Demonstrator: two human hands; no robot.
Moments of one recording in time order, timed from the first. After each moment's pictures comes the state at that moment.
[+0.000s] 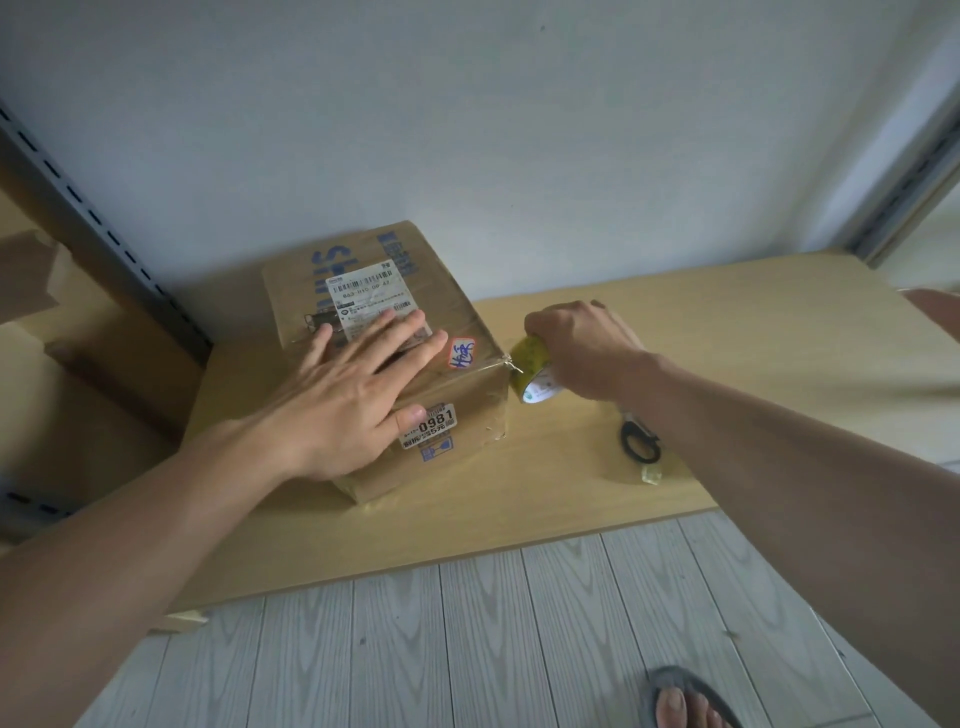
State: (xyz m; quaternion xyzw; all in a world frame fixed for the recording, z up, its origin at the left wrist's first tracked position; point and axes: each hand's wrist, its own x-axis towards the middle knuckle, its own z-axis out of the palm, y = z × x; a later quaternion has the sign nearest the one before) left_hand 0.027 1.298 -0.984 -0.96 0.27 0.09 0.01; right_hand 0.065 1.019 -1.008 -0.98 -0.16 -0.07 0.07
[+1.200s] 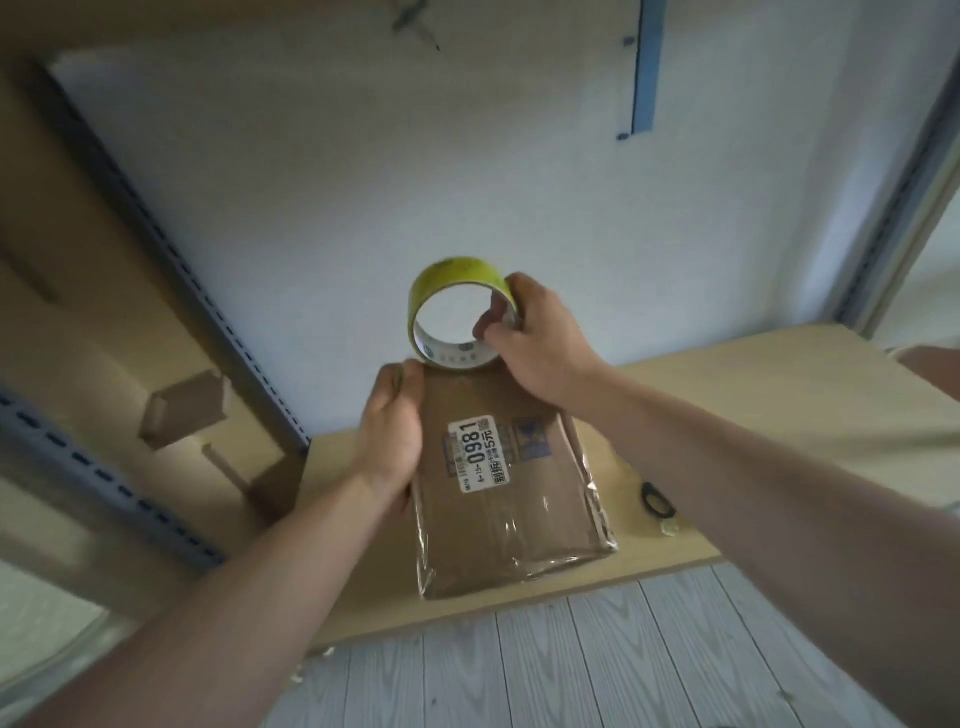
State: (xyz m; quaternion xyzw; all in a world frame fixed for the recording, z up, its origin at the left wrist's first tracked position) left_hand -0.033 1.249 -0.873 -0.79 -0.07 -0.10 -0.60; right_hand 0.007 1.091 -0.846 -0.83 -0.08 -0.13 0.54
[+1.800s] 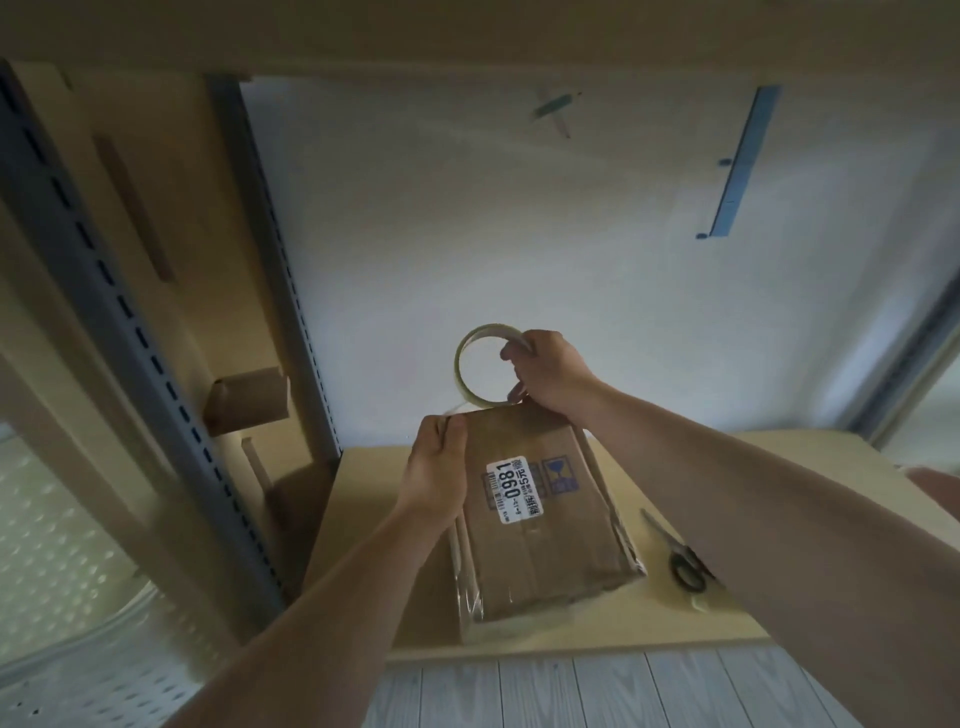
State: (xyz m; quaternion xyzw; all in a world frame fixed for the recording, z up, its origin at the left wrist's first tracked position) left_hand -0.022 1.310 -0.902 -0.80 -0.08 -0.05 -0.59; right_hand 0.062 1.165 -0.835 -0.90 -0.03 -0.02 0.43
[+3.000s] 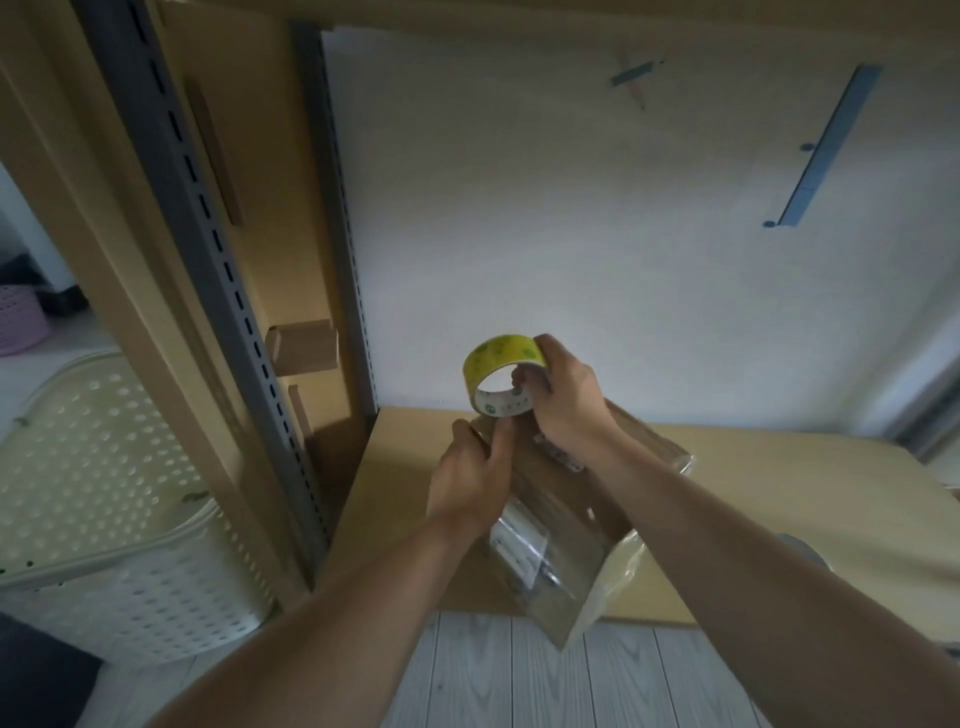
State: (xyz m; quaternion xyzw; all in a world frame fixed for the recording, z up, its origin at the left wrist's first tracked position) left_hand -0.061 1.318 -0.919 -0.86 -0.09 -0.02 -0.51; right_hand 0.012 1.199 -0.874 -0.90 -0.11 -0.11 0.41
